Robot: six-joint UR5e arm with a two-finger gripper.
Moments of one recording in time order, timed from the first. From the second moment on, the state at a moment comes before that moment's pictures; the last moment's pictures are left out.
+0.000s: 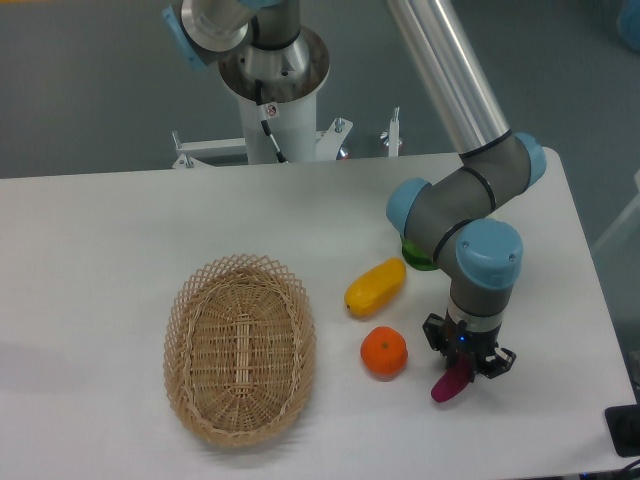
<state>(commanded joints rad) 2.60 -2.25 -1.49 -0.77 1.52 1.21</state>
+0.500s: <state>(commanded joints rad) 2.60 -2.25 -1.47 -0.76 1.52 1.21</state>
